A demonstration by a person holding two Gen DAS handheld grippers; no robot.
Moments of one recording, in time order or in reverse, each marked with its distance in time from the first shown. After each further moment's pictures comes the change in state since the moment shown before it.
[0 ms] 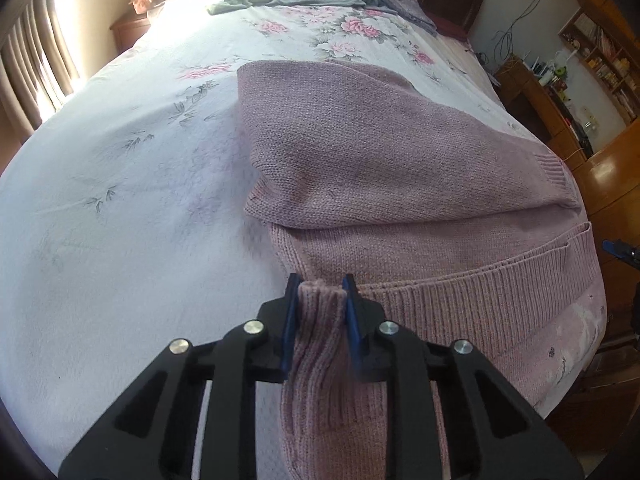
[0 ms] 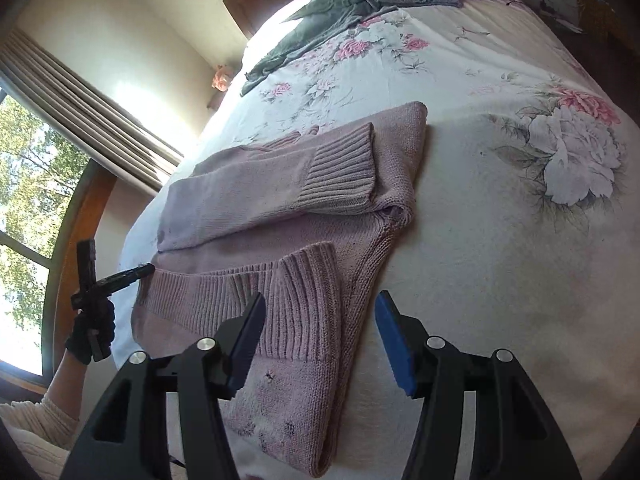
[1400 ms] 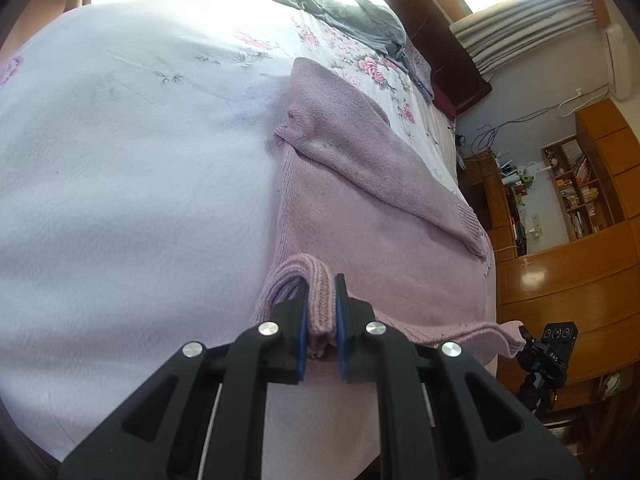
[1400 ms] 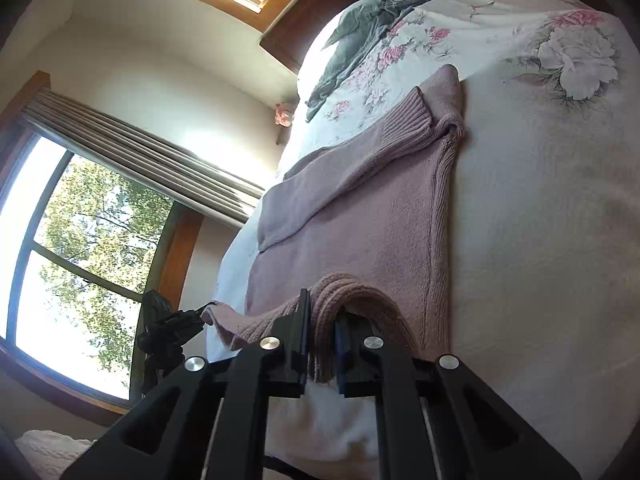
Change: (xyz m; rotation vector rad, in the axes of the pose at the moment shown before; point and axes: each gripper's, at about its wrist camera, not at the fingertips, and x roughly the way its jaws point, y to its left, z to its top) left arm -0.071 0.037 -0.093 -0.410 -0.091 -0.284; right arm -0.037 0.002 -0.080 0.193 -0.118 0.370
